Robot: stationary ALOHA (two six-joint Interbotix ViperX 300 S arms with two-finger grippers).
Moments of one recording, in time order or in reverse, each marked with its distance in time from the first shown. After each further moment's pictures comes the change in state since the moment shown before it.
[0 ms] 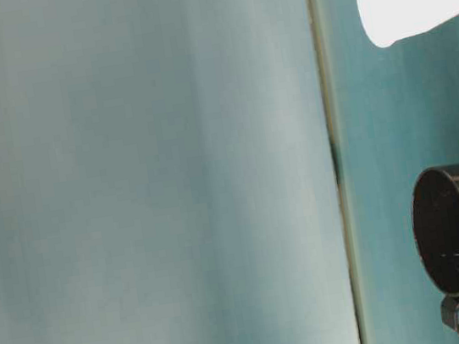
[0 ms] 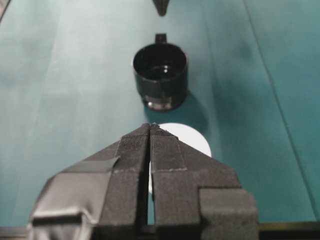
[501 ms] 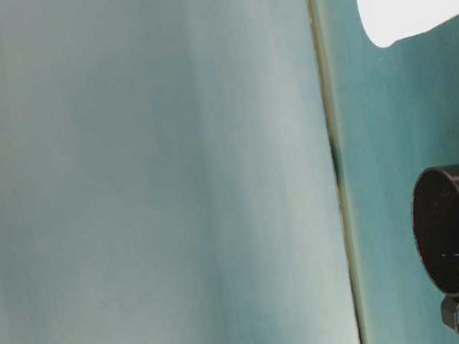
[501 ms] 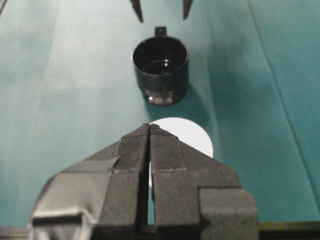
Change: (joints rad) left arm 0.000 0.078 -0.003 0.000 -0.066 -0.015; right arm 0.002 0.008 0.000 0.000 0.015 0.011
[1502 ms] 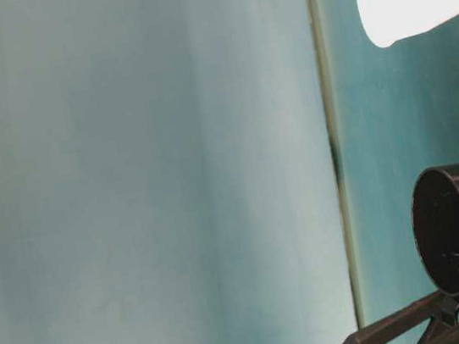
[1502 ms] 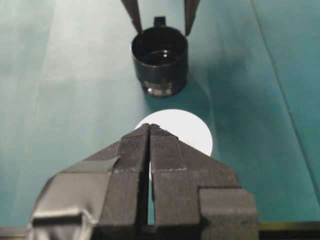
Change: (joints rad) left arm -0.002 0.170 -0.140 0.000 -0.063 0.008; right arm -0.002 0.000 0.000 0.002 0.012 0.000
